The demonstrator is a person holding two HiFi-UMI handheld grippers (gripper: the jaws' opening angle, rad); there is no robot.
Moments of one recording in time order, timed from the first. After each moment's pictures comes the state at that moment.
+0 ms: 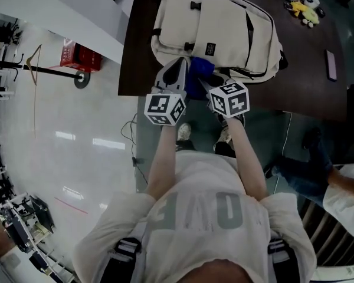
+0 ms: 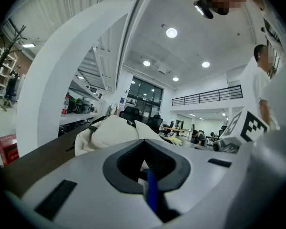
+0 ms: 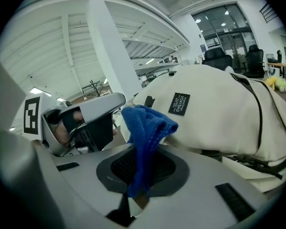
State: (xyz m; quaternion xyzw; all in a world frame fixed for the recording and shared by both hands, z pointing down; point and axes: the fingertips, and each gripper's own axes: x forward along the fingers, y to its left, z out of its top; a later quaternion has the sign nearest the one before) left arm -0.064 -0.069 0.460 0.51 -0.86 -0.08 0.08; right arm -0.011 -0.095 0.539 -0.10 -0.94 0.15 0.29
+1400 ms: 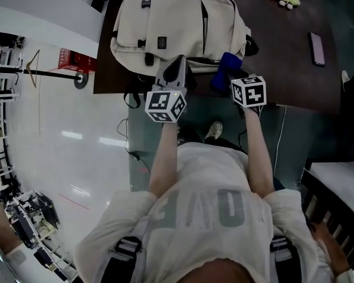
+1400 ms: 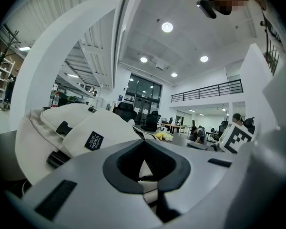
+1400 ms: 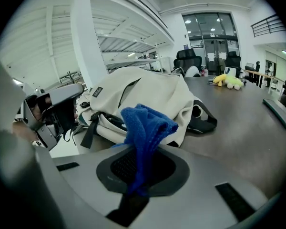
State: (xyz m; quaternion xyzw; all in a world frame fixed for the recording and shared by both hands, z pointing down) left arm 0.037 -0.190 0.478 0.50 -0.86 -0.06 0.09; right arm 0.129 -0.310 0.595 0.02 -0.93 0.12 0.35
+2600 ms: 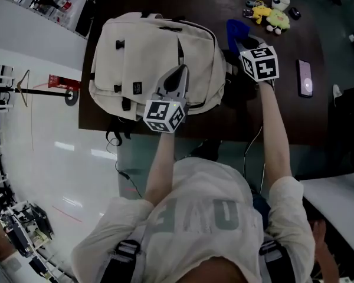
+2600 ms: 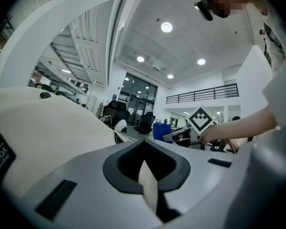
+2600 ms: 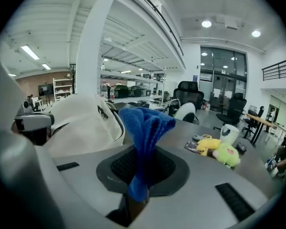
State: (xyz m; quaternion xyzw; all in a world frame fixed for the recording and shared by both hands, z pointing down) left arm -0.012 -0.328 0.478 0.54 -0.84 -0.07 0.09; right arm -0.014 -0.537 0.500 0.03 -0.96 -0.04 0.26
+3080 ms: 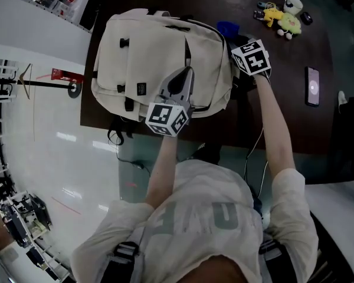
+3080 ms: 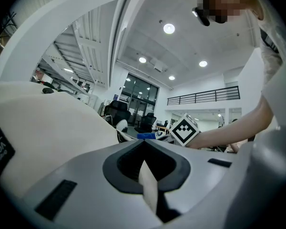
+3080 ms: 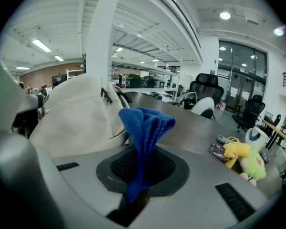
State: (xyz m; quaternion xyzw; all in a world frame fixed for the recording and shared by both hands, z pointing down) left arm -0.019 -0.327 0.484 0.53 -0.84 -0.09 0.09; right arm -0.070 -0.512 0.554 -0.05 -0.95 -0.08 0.31
